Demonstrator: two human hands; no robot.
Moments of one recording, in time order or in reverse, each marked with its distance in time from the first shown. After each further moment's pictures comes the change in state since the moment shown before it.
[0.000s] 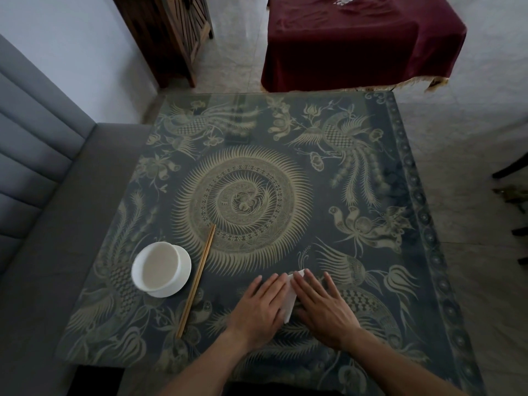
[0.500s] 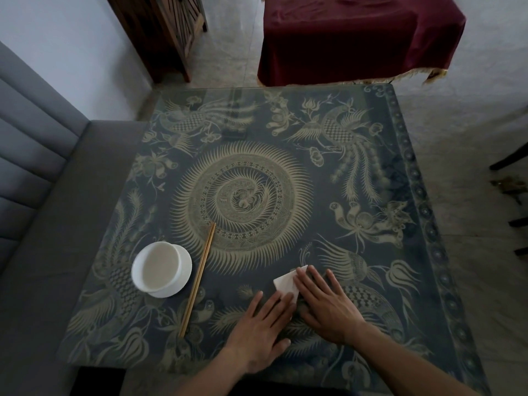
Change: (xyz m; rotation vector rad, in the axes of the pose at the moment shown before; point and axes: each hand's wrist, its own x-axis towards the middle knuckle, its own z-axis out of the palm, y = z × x) left_hand -0.033 0.004 0.026 0.024 -0.109 0.118; right_hand 0.003 0.004 0.008 0.035 -0.020 0.032
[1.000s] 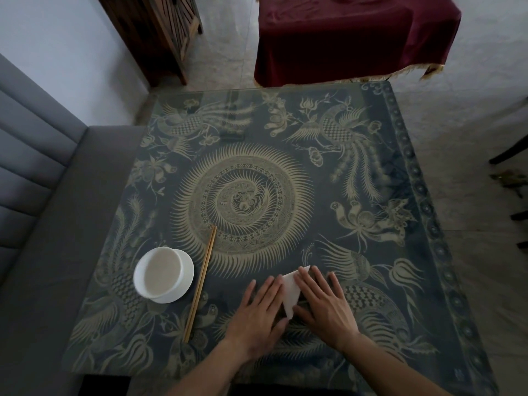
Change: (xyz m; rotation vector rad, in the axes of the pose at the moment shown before) left_hand 0.012 -0.019 -0.023 -0.045 -0.016 -0.130; right_hand 0.007 -0.023 0.005 0.192 0.077 0.197
